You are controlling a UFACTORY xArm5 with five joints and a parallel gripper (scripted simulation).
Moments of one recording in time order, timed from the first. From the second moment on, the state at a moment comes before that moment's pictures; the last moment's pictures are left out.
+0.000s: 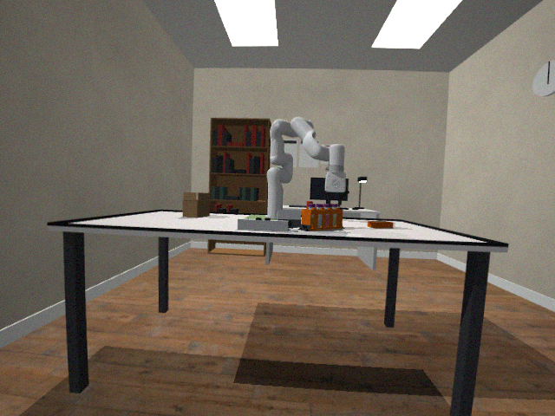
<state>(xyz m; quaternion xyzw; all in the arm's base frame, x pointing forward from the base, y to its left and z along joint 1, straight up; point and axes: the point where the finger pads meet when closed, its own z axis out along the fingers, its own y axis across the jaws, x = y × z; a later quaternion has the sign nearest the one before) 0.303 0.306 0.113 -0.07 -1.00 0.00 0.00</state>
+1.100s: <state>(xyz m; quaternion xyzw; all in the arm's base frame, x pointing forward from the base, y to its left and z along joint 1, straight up) 0.303 0.306 0.114 -0.54 -0.84 0.00 0.00</state>
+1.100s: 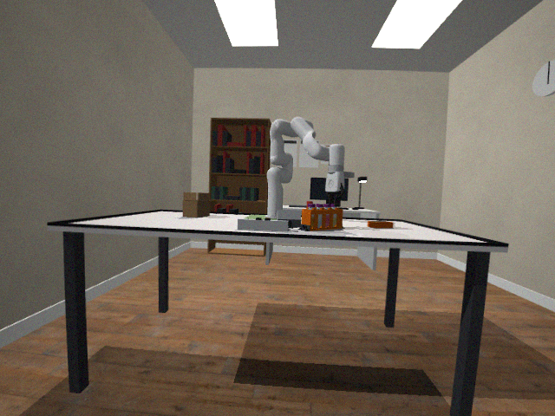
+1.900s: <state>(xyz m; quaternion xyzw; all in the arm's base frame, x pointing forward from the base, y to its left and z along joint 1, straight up) 0.303 0.306 0.114 -0.75 -0.66 0.00 0.00</state>
